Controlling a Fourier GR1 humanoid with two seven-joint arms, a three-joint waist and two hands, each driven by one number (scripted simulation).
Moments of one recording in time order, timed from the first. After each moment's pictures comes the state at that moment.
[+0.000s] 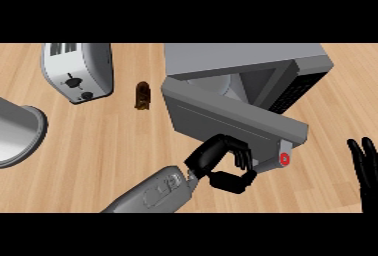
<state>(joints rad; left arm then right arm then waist) -0.65 0.01 -0.88 -1.02 0.27 0.22 -0.20 0.33 -0.39 0.09 -2.00 -0.40 0.05 -0.51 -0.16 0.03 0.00</state>
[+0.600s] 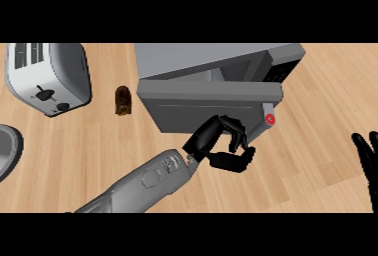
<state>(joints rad) -0.77 0.03 -0.89 -0.96 0.48 0.32 -0.25 0.27 -0.45 0.08 -2.10 -0.45 0.11 -0.44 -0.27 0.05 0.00</state>
